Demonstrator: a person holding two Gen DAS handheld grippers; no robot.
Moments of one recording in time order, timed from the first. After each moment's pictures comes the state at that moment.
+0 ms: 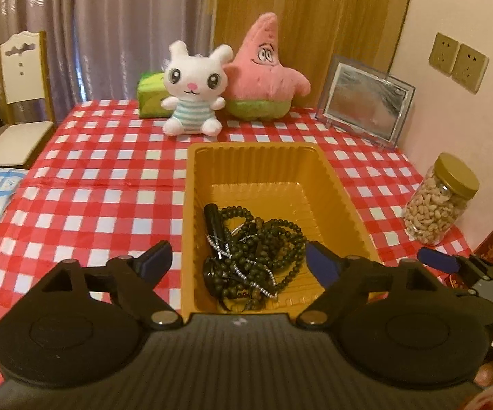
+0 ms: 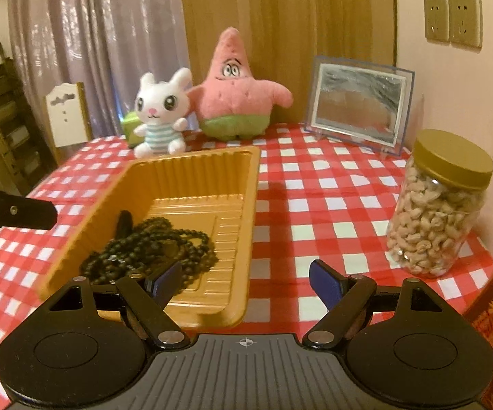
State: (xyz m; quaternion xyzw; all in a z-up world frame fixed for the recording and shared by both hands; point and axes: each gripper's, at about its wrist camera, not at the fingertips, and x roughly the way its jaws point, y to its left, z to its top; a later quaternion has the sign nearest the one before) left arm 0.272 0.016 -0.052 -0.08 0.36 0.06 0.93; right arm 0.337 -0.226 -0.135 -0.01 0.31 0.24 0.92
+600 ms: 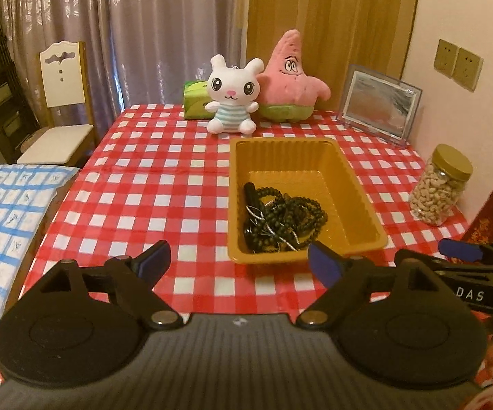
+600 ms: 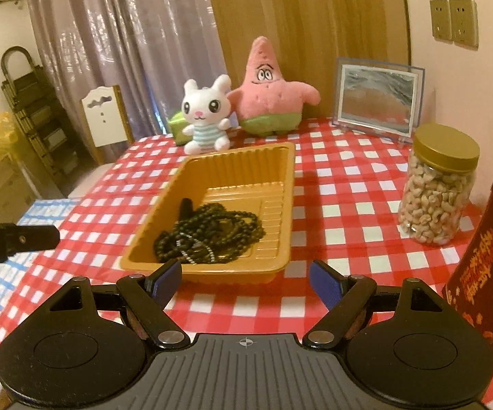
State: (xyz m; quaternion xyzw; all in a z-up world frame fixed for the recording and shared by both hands) left arm 0.175 0.008 -0.017 -0.07 0.35 0.11 0.93; right arm 0.271 -0.248 -0.088 0.02 0.34 0.29 0.89
